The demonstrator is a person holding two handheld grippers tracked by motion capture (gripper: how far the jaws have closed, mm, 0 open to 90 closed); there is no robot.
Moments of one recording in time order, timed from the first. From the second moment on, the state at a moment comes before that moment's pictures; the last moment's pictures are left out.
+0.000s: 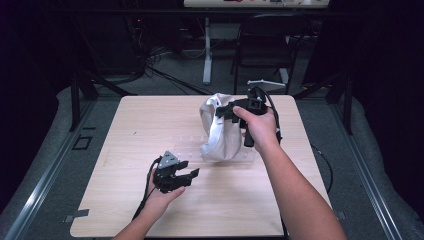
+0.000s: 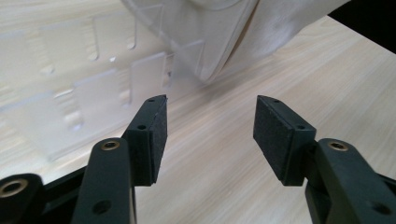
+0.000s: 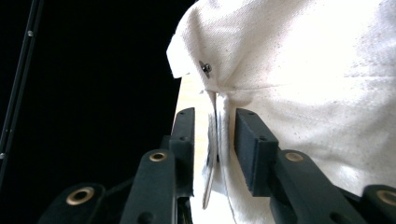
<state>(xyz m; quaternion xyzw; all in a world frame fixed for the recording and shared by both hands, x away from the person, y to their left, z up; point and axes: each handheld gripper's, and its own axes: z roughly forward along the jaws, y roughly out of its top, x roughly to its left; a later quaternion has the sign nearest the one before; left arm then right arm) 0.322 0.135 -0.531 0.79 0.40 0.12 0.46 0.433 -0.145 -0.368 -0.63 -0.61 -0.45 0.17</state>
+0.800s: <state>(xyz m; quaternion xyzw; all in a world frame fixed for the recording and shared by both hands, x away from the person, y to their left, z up) 0.330 0.170 -0.533 0.77 0.43 0.14 0.45 0.392 -0.187 -0.367 -0.60 -0.63 -0.48 0.10</state>
